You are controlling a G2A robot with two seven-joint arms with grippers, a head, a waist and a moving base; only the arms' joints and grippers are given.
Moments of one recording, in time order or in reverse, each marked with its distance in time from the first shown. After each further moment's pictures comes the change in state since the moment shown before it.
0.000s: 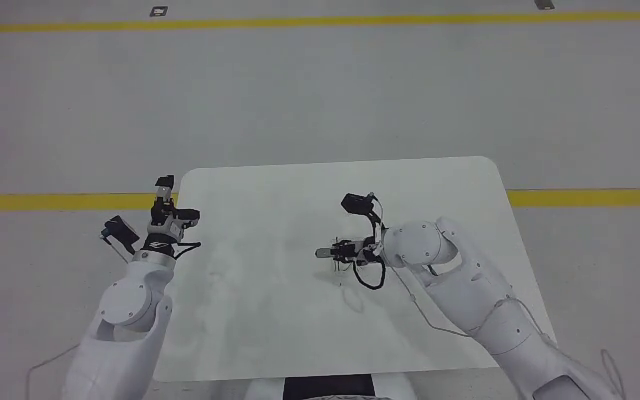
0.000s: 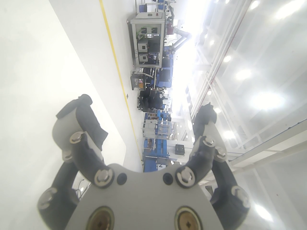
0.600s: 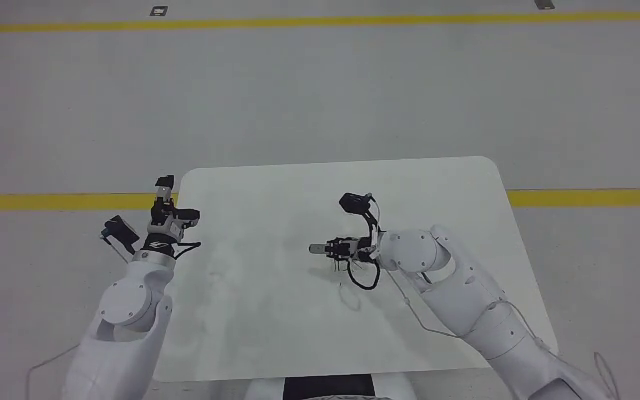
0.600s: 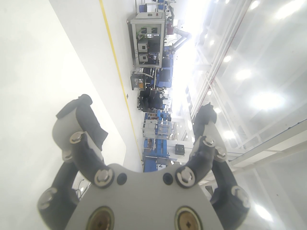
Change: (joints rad) left arm 0.000 0.000 0.000 0.000 0.000 0.000 0.000; right arm -0.027 -0.015 -0.018 0.057 0.061 -0.112 -0.175
